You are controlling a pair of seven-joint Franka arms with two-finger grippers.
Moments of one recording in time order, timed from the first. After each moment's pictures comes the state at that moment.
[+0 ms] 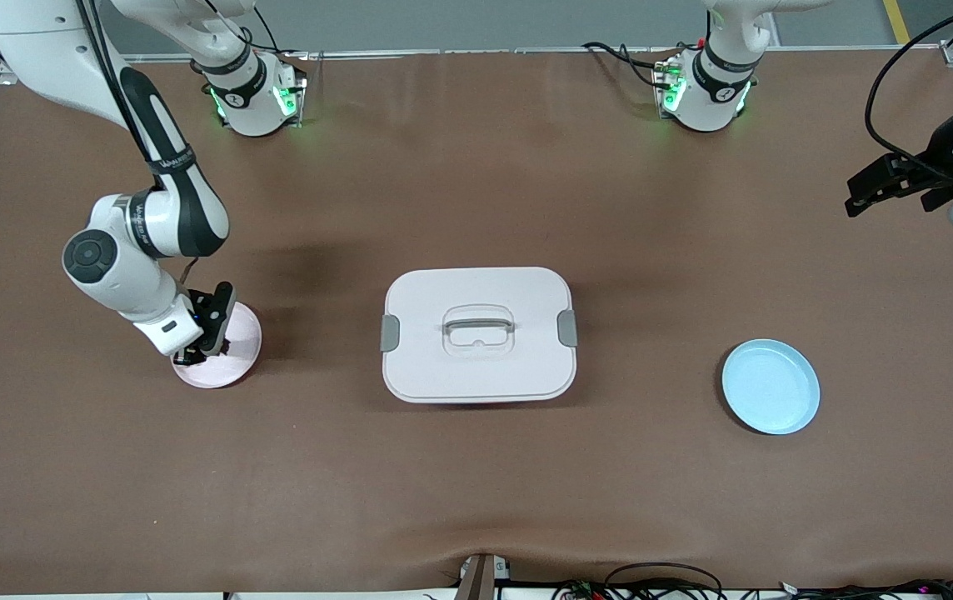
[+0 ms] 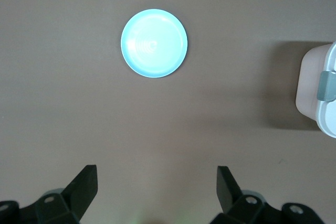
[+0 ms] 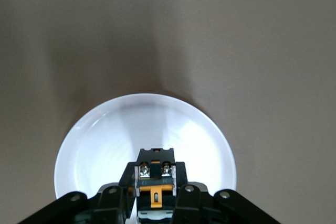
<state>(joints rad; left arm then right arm) 0.03 -0.04 -0.09 -1.60 0.01 1.54 -0.12 0.07 0.37 -0.02 -2.12 -0.03 2.54 -1.38</state>
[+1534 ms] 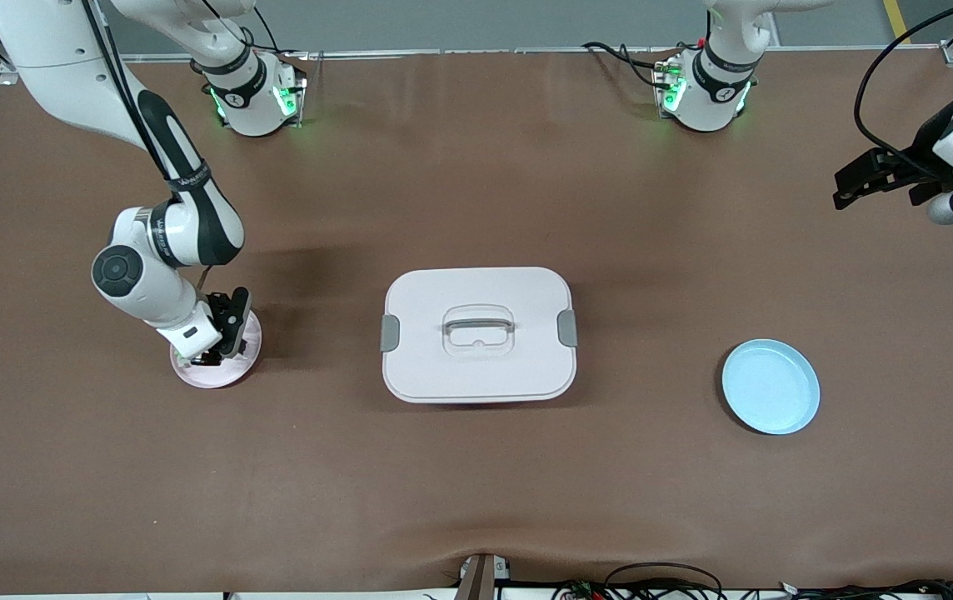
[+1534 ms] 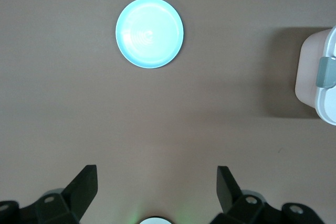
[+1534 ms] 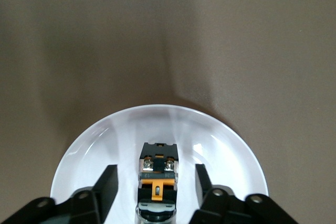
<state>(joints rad) 0.02 -0.04 -0.10 -1.60 0.01 1.50 -0.12 0.07 0.44 -0.01 -2.12 -0.03 2.58 -1.36</state>
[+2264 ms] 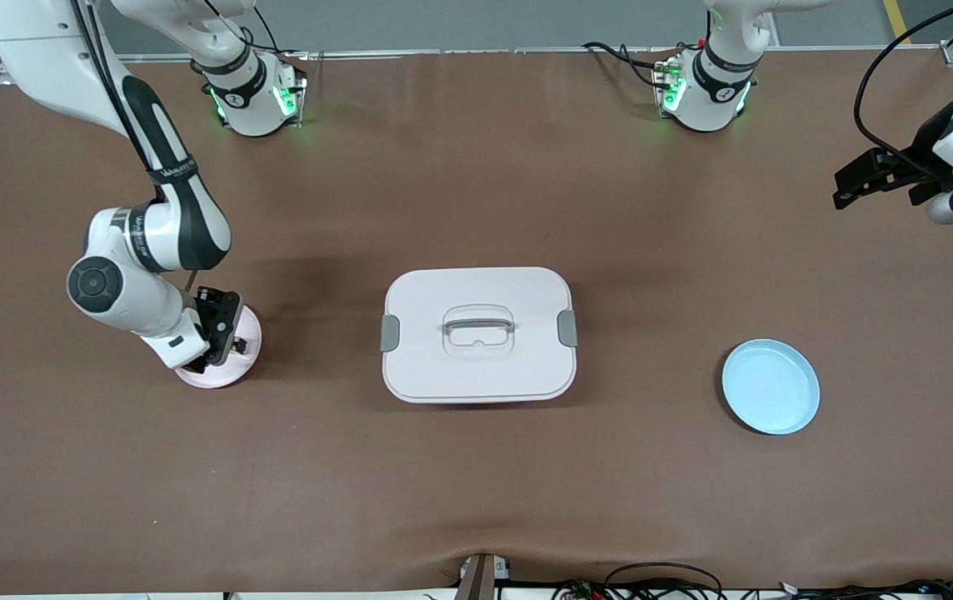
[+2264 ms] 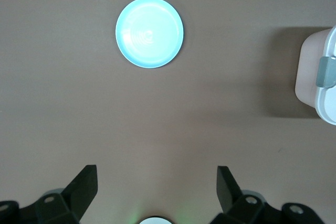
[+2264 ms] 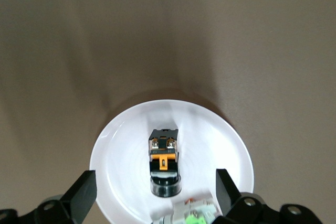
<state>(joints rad) 0.02 -0.04 -0.10 -1.60 0.01 1.50 -0.12 0.08 0.39 -0.01 -1.96 -0.03 2.24 -1.25</state>
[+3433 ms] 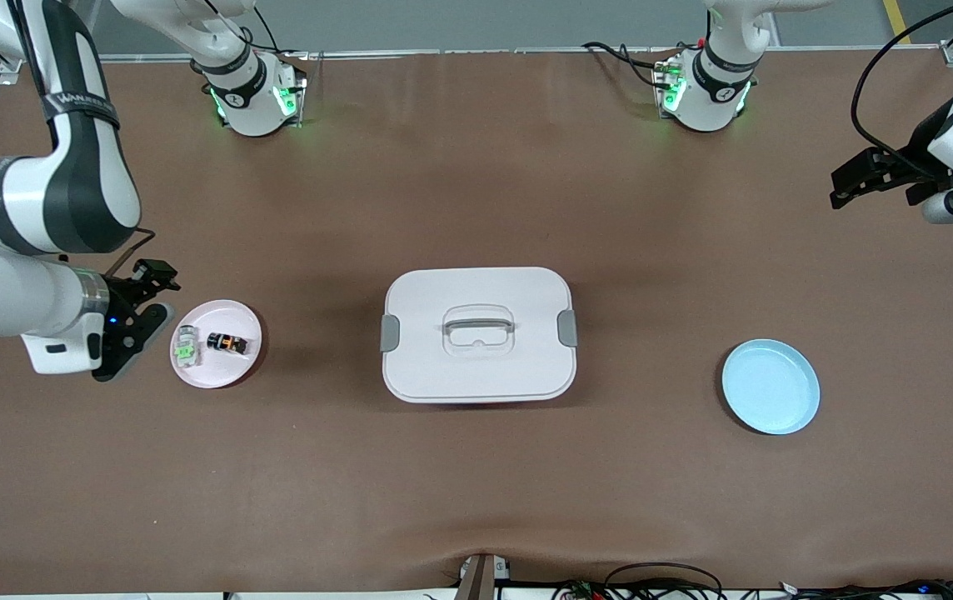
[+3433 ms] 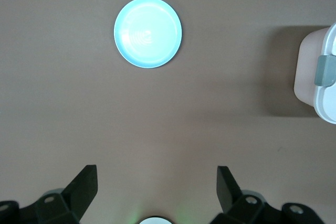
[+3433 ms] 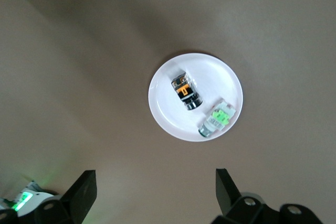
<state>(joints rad) 0.01 -0.04 -0.11 -1.60 0.01 1.50 -0.12 0.08 0.37 -0.02 -1.47 -0.03 1.55 -0.74</state>
